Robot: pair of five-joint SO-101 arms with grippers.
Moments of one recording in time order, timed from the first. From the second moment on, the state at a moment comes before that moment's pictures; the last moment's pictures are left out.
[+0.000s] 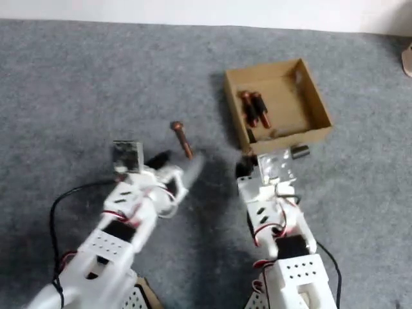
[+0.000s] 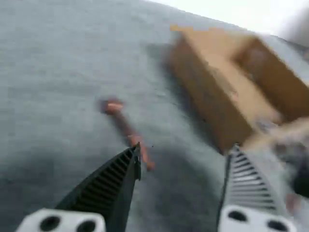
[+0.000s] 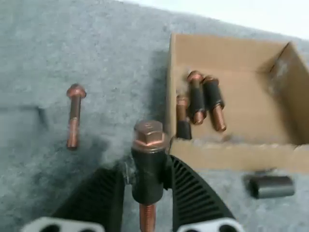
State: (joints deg) left arm 13.3 -50.2 89.1 -7.5 26.5; right arm -14.6 -73.8 89.1 14.1 8.1
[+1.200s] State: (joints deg) left arm 8.8 -50.2 89.5 -7.5 26.4; right arm -6.1 7.1 27.9 3.0 14.7
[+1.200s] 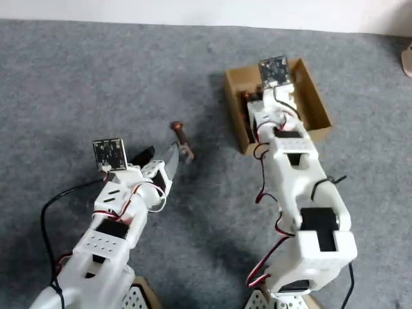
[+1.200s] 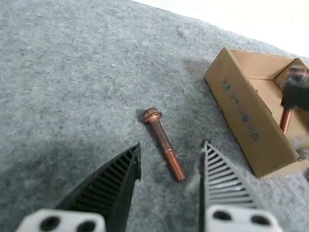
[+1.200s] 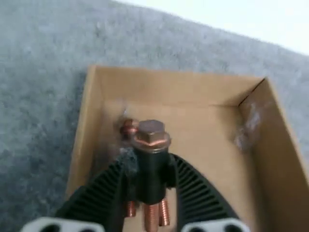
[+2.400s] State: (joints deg) left arm 8.8 -50.2 89.5 -7.5 26.4; right arm 10.8 -28.6 56.3 23.7 -14.3
